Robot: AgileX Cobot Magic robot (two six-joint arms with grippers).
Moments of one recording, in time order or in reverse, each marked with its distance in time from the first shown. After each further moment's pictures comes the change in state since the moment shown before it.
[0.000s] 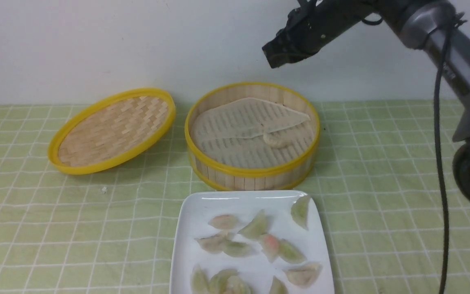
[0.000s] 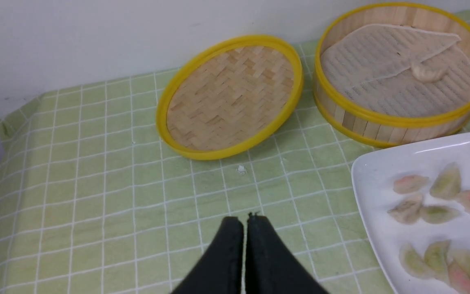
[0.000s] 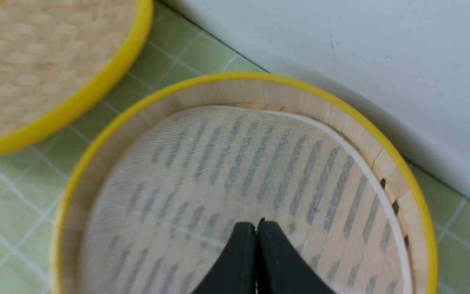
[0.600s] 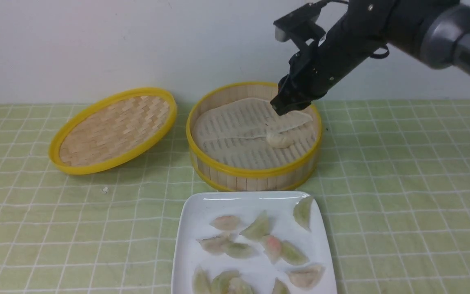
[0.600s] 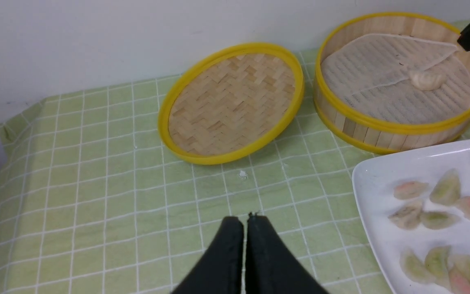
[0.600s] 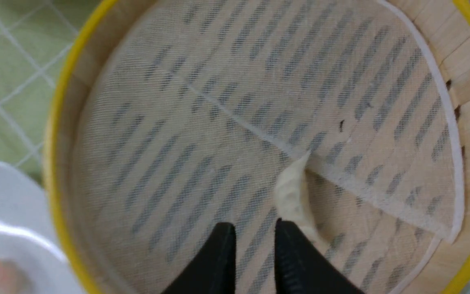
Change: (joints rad) right arm 0.048 -0.203 0.569 -0.075 -0.249 -0.202; left arm 0.000 -0.026 0.000 -0.001 0.000 0.003
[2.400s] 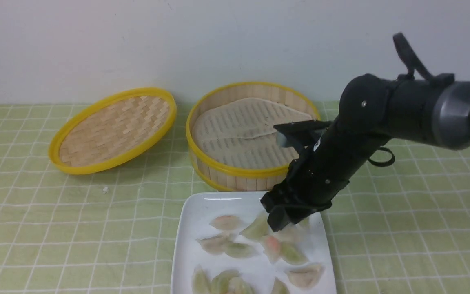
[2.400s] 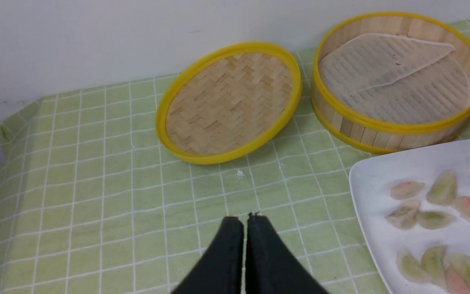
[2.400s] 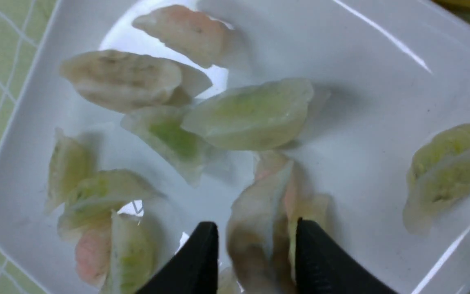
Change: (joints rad) right arm 0.122 -0.245 0.618 0.152 -0.021 0.282; left arm 0.000 0.000 0.000 -0.005 0.000 -0.003
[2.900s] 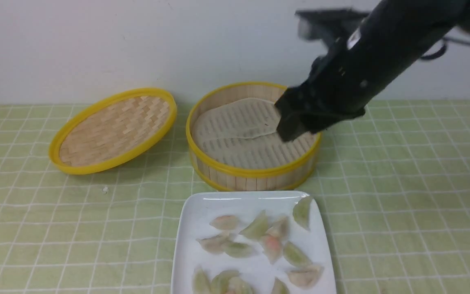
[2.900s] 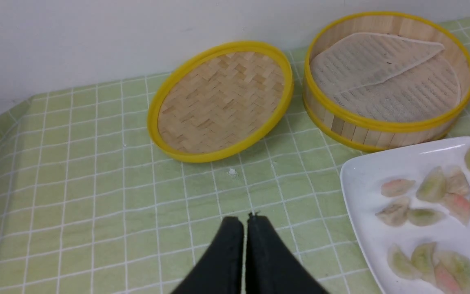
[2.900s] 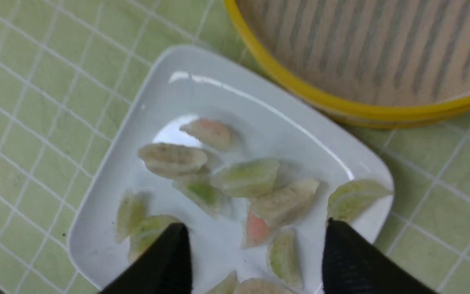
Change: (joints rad) right arm 0.000 -0.261 -0.306 -0.209 0.241 0.202; left arm 0.000 0.000 0.000 -0.018 0.000 0.000
